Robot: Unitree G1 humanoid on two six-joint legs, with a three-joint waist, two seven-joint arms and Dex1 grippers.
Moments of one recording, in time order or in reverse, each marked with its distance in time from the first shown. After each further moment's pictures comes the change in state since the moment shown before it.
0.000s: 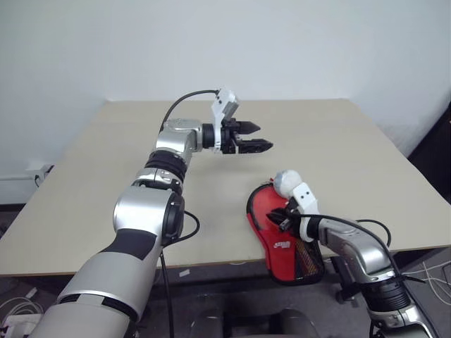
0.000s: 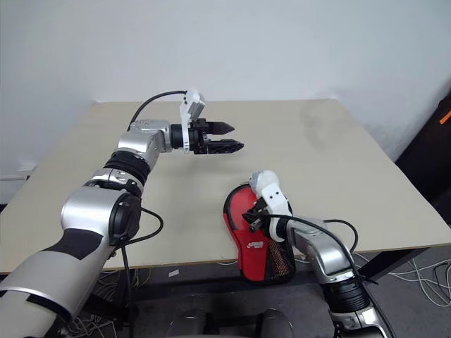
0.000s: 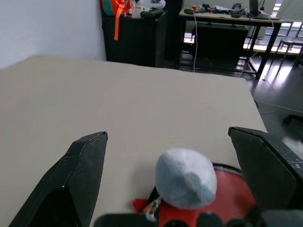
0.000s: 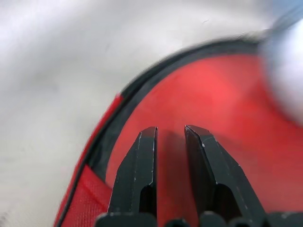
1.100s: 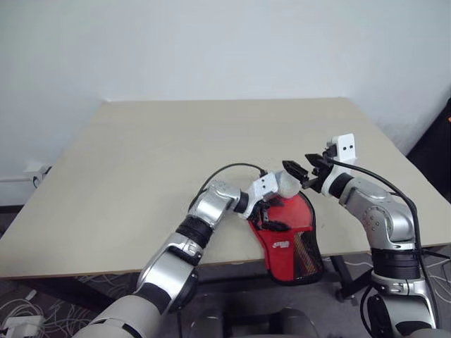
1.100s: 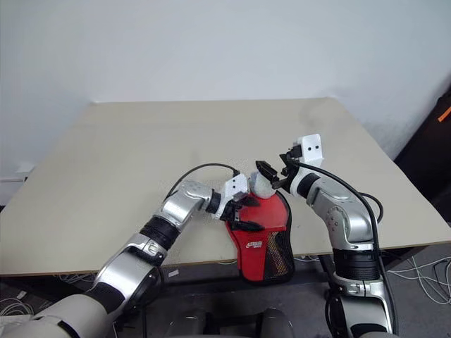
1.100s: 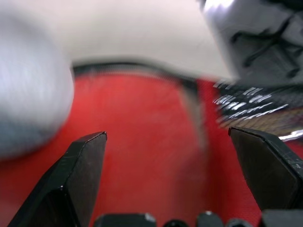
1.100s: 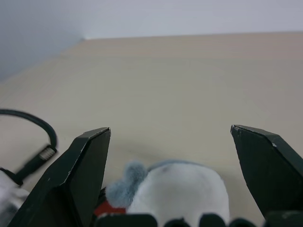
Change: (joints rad) left arm 0.470 -0.178 -0.382 -0.502 0.097 0.112 0.166; right arm -0.213 0.006 -0.196 0.134 0.100 -0.058 -0.158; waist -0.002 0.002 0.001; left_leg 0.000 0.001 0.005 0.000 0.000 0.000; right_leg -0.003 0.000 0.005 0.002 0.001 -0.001
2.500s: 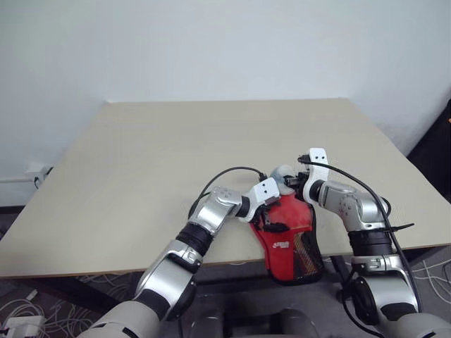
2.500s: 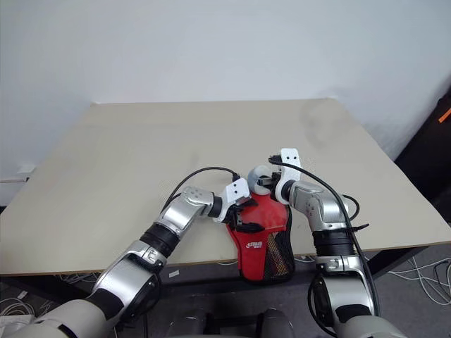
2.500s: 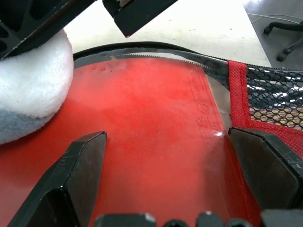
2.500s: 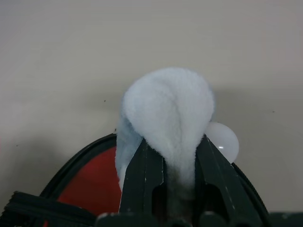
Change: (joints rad) left arm 0.051 0.013 -0.040 -0.092 0.006 0.039 0.076; right arm -0.135 0.085 0.029 0.315 -0.073 0.116 -0.097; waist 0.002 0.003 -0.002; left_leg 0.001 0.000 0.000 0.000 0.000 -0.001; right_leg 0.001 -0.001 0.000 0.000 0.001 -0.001
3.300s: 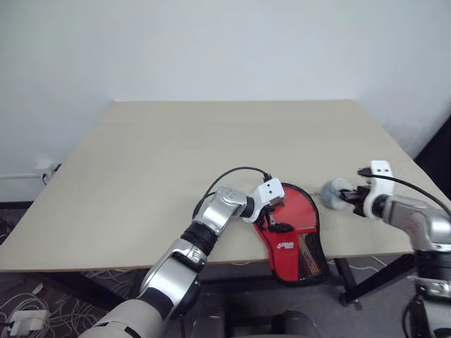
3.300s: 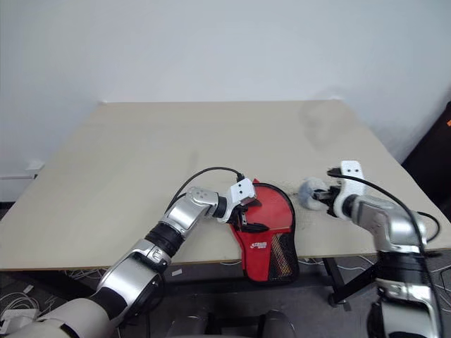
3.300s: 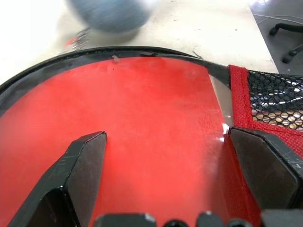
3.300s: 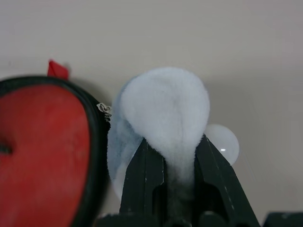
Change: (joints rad) left arm -0.018 -0.030 -0.009 0.036 0.000 -0.001 0.024; right arm 0.279 -0.419 -0.142 -0.200 0.089 0.114 0.175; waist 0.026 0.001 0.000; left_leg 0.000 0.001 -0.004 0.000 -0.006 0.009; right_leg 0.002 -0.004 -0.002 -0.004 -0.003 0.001
